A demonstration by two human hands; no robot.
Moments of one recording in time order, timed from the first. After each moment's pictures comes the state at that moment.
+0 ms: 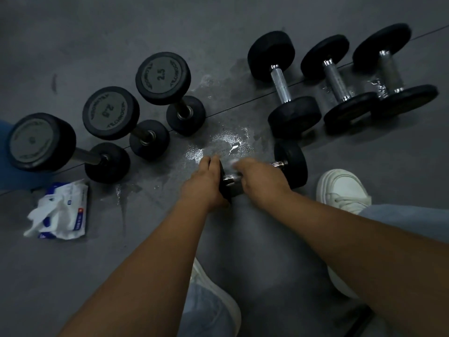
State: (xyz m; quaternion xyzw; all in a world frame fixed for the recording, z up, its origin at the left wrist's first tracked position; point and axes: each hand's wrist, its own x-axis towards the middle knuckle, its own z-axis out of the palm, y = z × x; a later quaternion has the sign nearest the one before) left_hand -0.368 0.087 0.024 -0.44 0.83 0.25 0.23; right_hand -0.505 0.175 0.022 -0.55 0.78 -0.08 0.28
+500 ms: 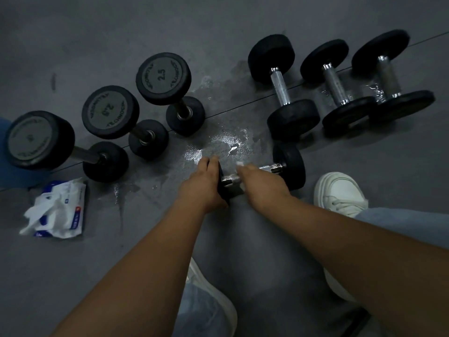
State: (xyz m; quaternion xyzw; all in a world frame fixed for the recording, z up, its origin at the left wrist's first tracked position) left_hand -0.366 0.088 0.025 -0.43 0.84 0.25 0.22; right_hand -0.505 0.180 0.023 -0.57 0.76 -0.01 0.30
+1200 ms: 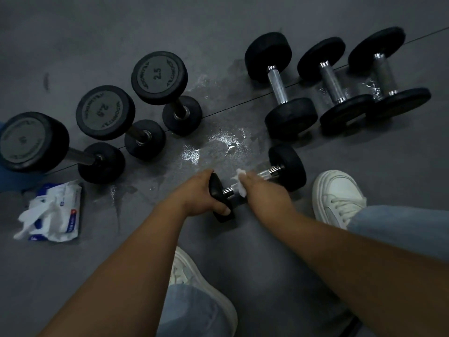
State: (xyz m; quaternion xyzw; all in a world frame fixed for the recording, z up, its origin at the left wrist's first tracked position) left_hand -0.350 0.080 0.029 -0.44 0.77 0.42 0.20; right_hand -0.498 0.204 0.010 -0.57 0.77 -0.02 0.29
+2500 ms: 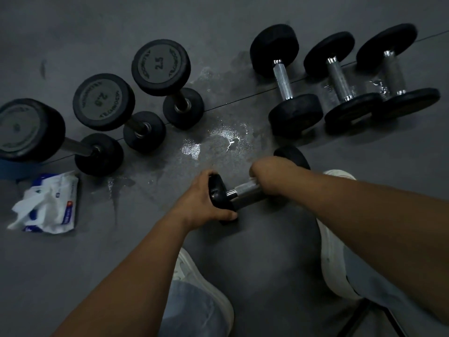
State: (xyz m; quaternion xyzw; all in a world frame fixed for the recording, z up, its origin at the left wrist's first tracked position) left_hand -0.329 0.107 0.003 -0.45 0.72 0.52 0.08; right_hand -0.540 0.155 0.028 -0.60 0.70 0.21 0.32
